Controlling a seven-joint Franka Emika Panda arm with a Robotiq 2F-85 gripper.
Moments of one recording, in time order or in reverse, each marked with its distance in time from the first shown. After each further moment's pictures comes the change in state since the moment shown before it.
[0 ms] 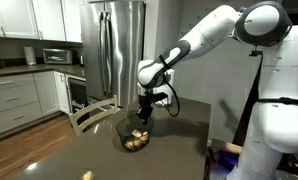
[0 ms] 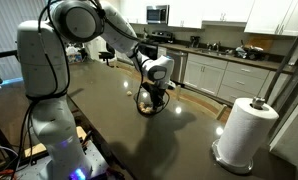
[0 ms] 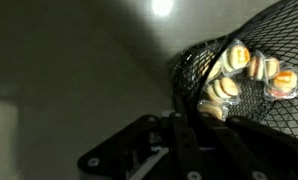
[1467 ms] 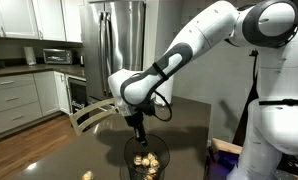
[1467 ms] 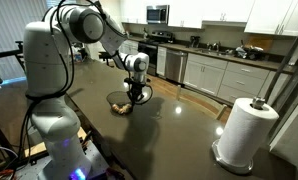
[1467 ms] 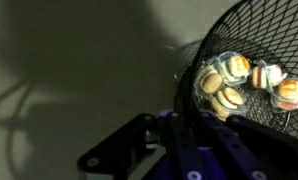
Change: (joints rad) arm 0.179 0.057 0.166 0.070 -0.194 -0.283 -0.158
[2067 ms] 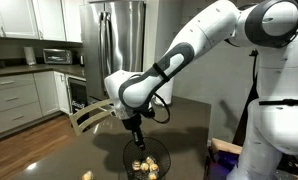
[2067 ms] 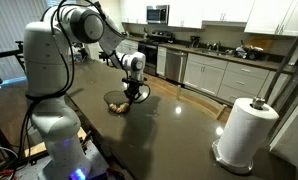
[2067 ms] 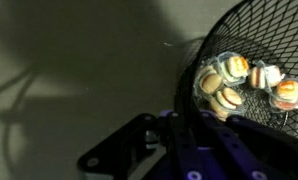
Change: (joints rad) arm 0.009 0.001 0.041 0.000 0.000 0.014 -0.042
